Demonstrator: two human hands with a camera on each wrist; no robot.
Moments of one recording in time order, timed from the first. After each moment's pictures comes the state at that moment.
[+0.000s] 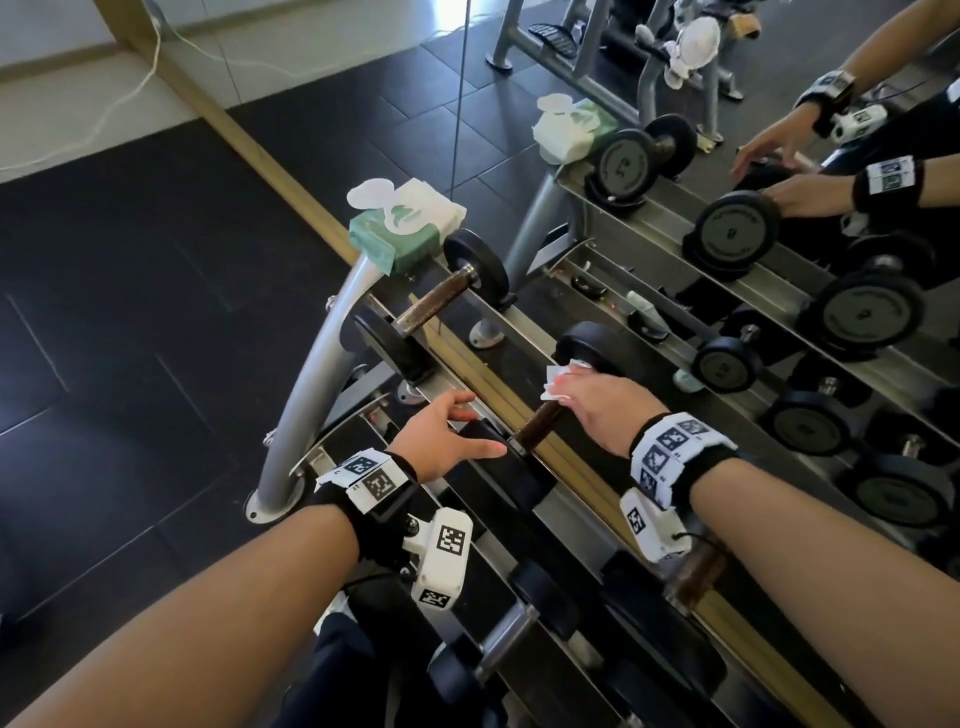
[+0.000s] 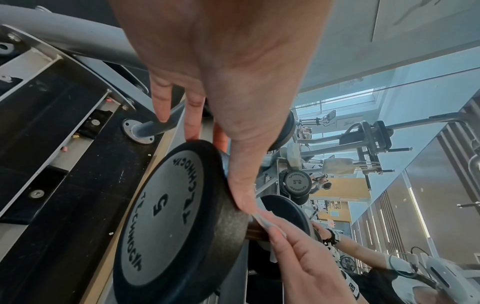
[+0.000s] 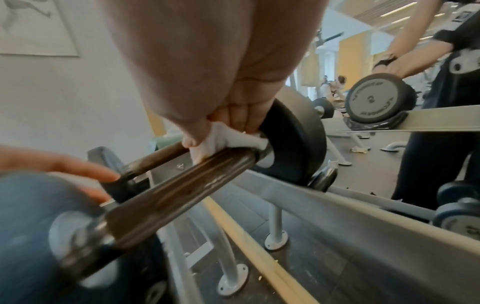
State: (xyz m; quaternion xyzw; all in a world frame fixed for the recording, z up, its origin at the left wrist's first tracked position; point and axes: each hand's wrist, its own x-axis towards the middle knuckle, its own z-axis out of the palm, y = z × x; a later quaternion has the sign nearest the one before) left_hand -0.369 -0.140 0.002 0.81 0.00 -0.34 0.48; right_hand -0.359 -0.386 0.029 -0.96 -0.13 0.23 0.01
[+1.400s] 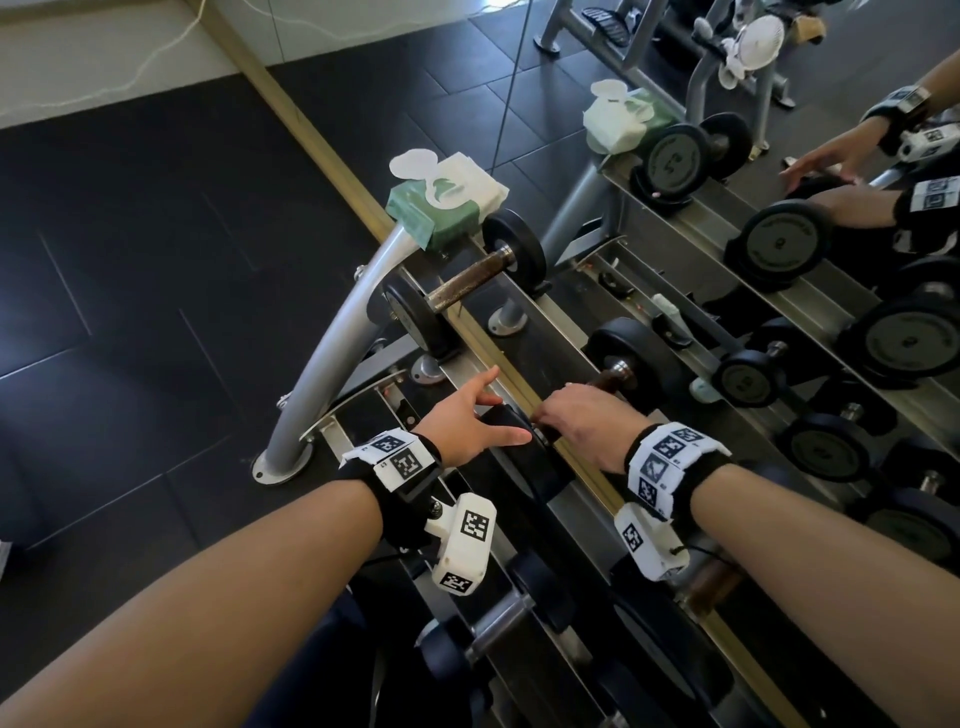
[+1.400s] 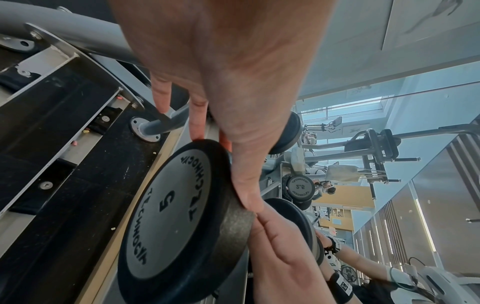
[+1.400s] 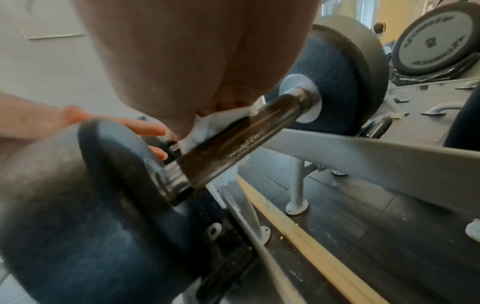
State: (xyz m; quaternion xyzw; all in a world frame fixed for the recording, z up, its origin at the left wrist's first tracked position) left_hand -0.374 -0.139 -0.006 0.79 0.01 -0.34 0.51; right_hand -0.365 -0.332 0.032 -0.93 -0.20 0.30 -0.02
